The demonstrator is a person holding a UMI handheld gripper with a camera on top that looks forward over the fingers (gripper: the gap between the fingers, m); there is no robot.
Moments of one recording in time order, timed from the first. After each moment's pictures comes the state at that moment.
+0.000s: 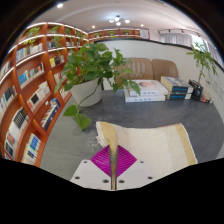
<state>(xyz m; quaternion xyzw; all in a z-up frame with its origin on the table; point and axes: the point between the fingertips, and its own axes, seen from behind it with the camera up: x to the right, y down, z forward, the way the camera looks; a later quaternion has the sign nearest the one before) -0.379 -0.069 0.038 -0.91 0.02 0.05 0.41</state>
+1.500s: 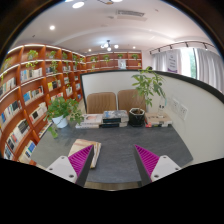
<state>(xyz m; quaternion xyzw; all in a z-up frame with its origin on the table) 0.028 -0.252 0.269 -0.86 0.01 0.03 0.52</state>
